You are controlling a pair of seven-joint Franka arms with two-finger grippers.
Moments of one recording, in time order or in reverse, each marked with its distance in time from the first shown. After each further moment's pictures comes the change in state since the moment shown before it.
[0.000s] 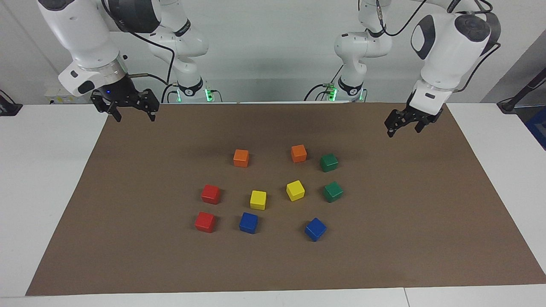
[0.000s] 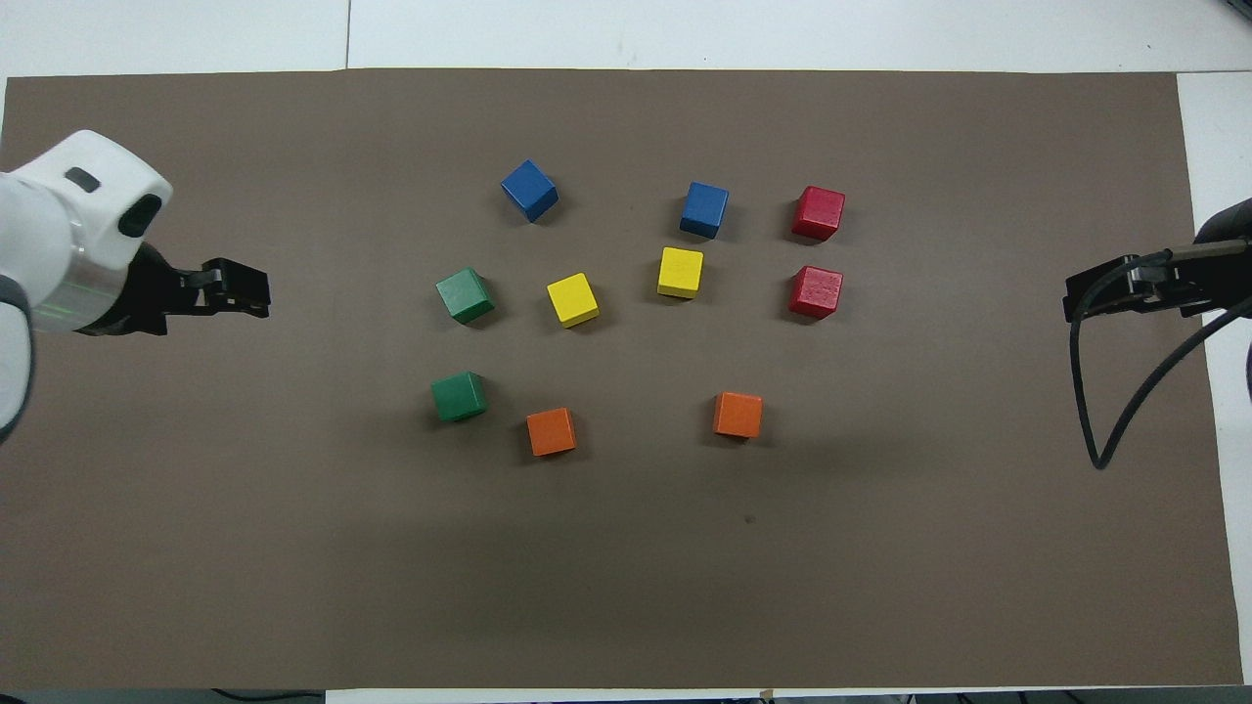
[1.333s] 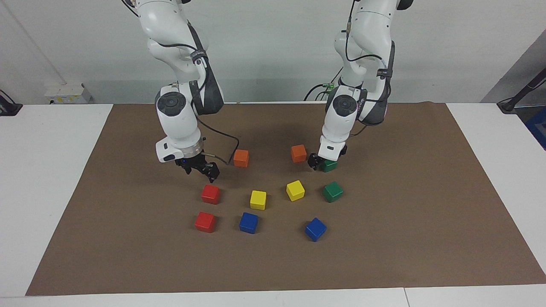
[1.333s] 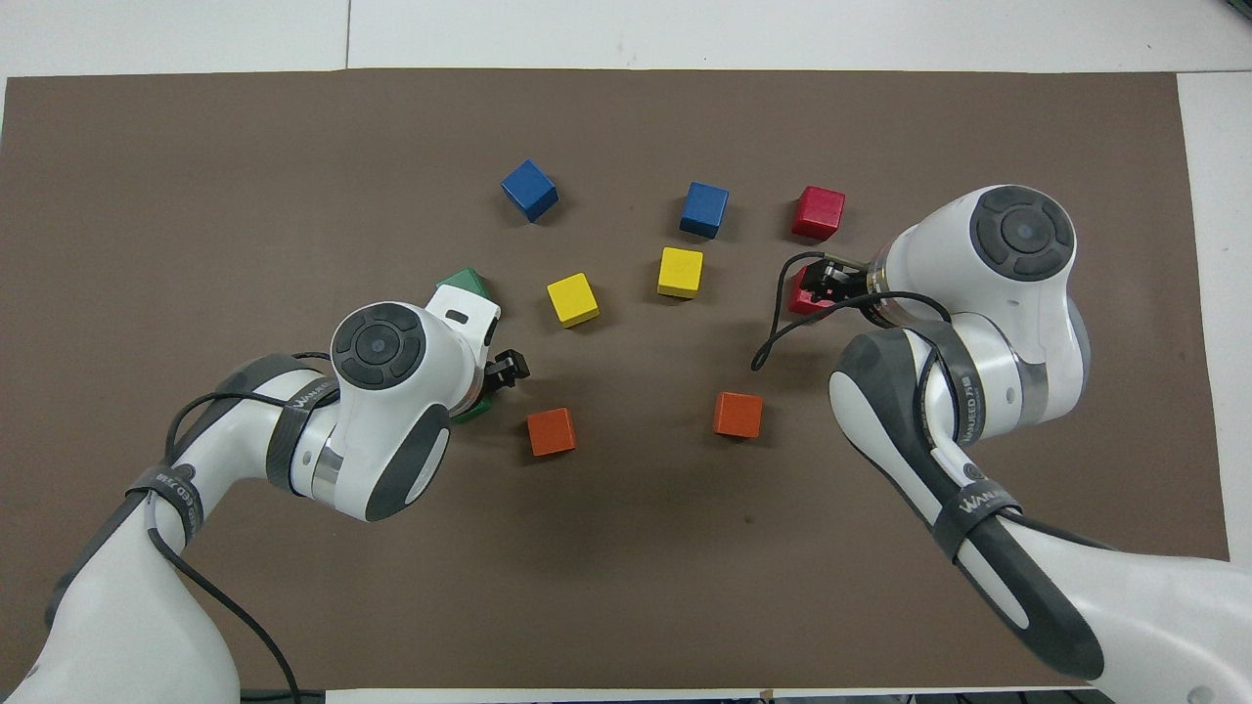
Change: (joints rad) left arm -0.319 0.201 -0.004 -0.365 -0.002 0.539 -0.521; right arm 0.198 0.230 0.014 -0.381 0.025 0.705 0.658
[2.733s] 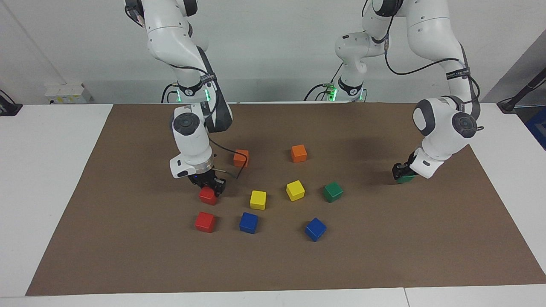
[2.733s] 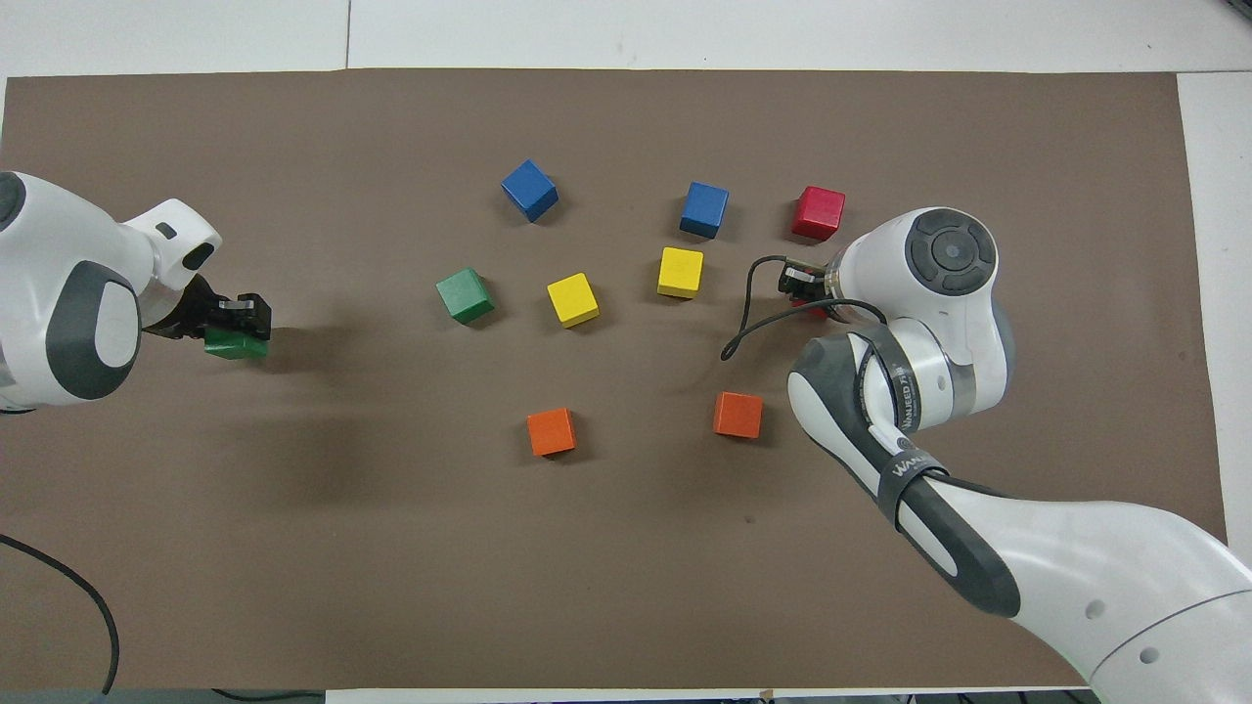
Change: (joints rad) left arm 0.497 0.093 0.031 0.224 0.001 -0.201 0.818; right arm 0.027 0.123 -0.001 0.004 0.000 0.172 0.003
